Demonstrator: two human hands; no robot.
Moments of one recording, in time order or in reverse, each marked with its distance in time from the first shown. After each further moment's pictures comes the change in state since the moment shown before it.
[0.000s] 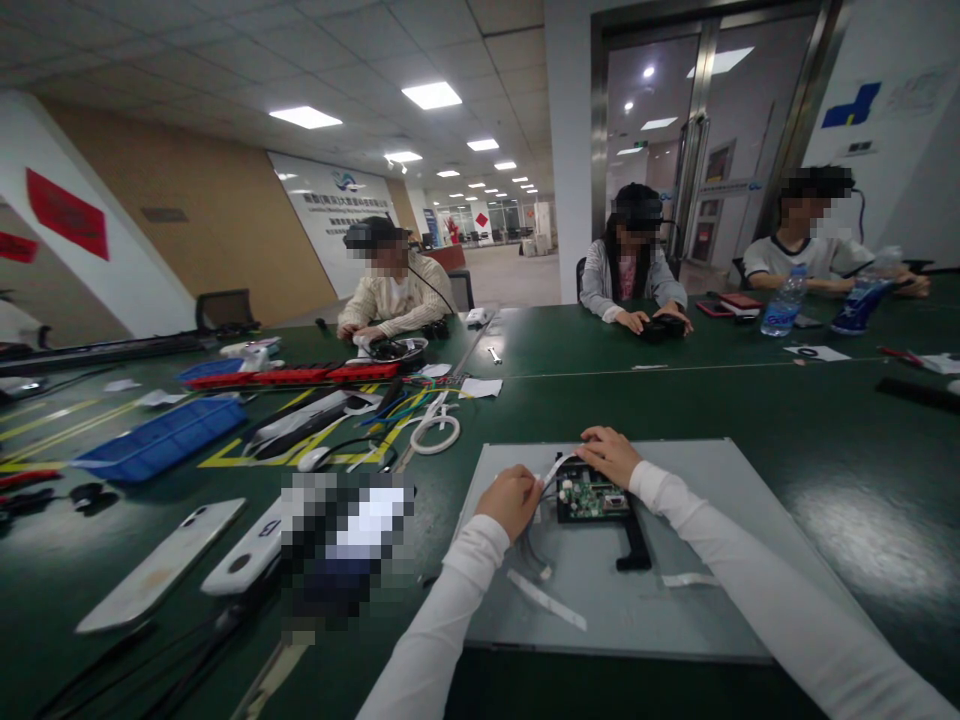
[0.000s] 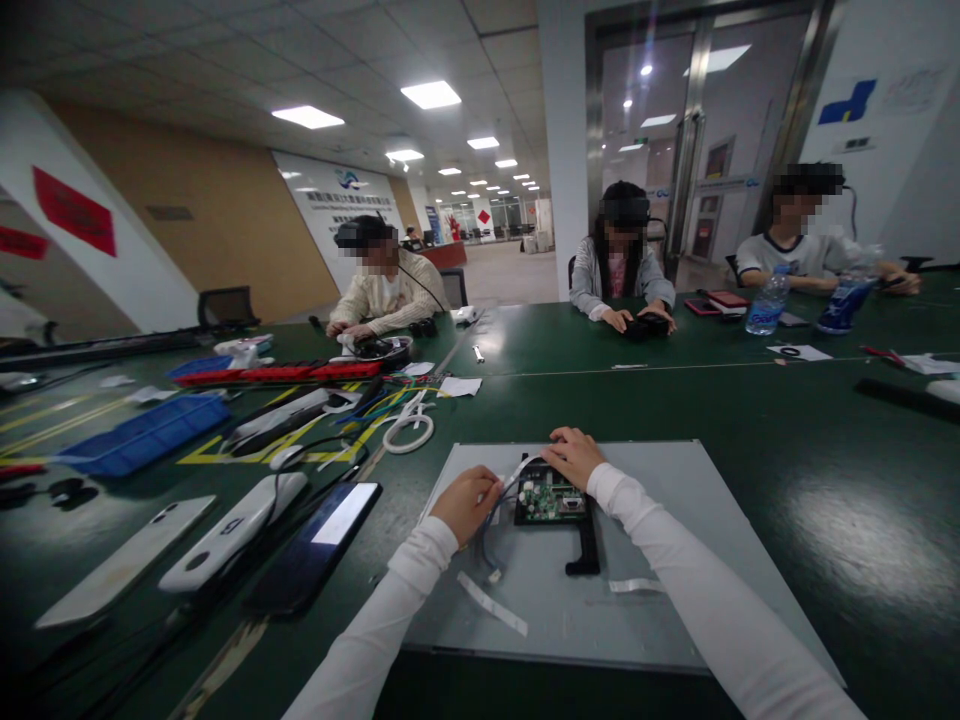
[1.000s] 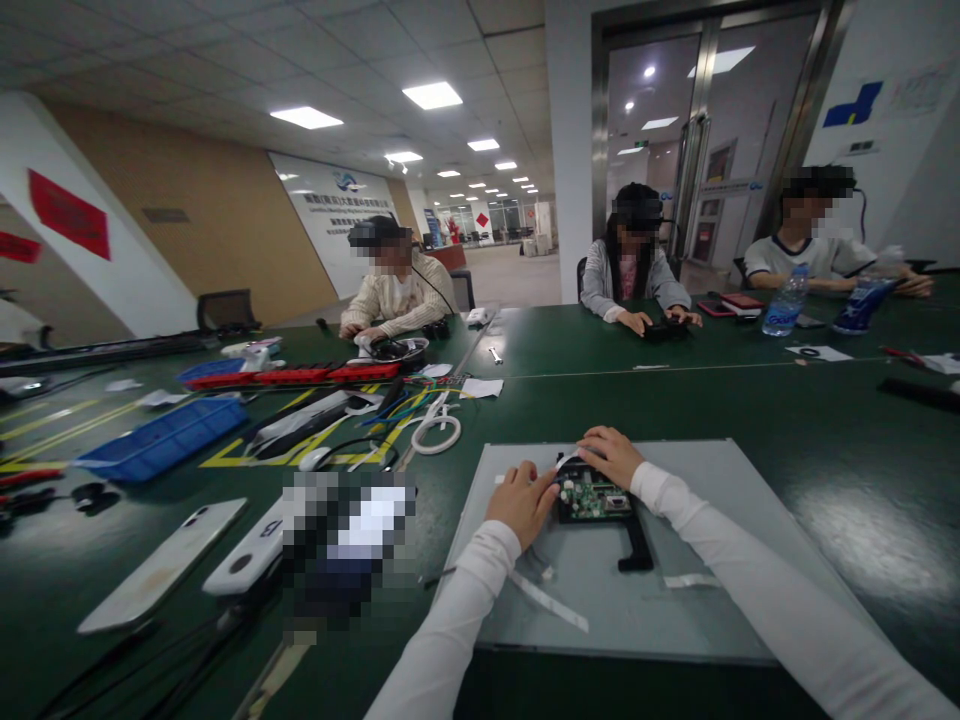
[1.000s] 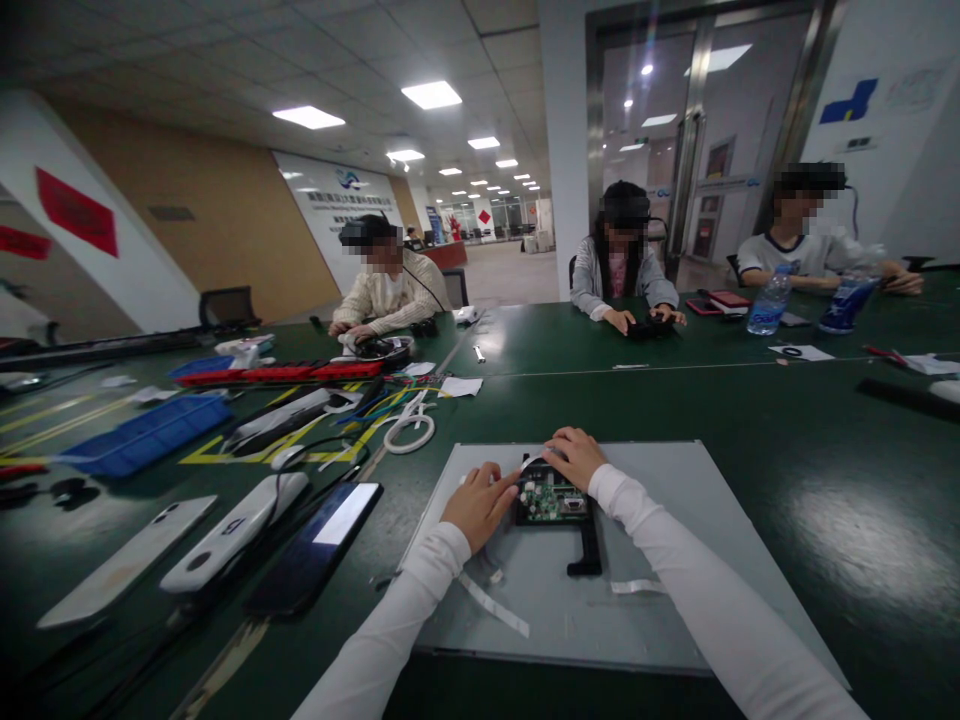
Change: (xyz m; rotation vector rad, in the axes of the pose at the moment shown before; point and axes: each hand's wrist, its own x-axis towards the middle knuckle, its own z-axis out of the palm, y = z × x) left_hand -0.005 0.015 0.004 0.134 0.000 0.024; right_hand -0.001 -0.003 -0.002 0.014 0.032 0.001
